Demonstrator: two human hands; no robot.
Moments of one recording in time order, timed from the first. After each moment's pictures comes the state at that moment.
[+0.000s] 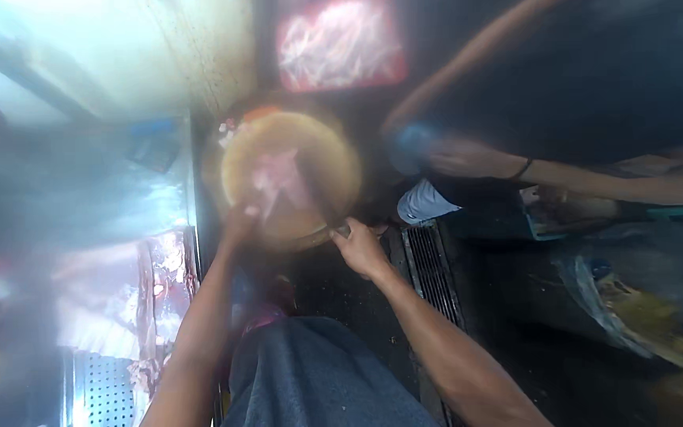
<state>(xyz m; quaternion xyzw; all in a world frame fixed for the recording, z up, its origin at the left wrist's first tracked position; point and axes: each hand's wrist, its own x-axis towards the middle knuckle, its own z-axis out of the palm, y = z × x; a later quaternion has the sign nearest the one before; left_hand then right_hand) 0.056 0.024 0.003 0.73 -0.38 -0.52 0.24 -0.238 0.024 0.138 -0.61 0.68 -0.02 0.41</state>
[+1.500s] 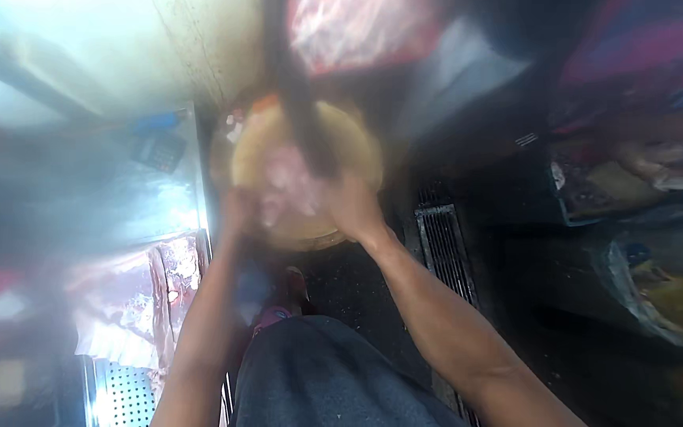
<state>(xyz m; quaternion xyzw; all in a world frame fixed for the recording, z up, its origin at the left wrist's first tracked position) 0.091 -0.018 0.029 0.78 -0.46 -0.38 0.16 -0.153 -0.033 0.156 -0.61 0.66 -0.15 0.41</state>
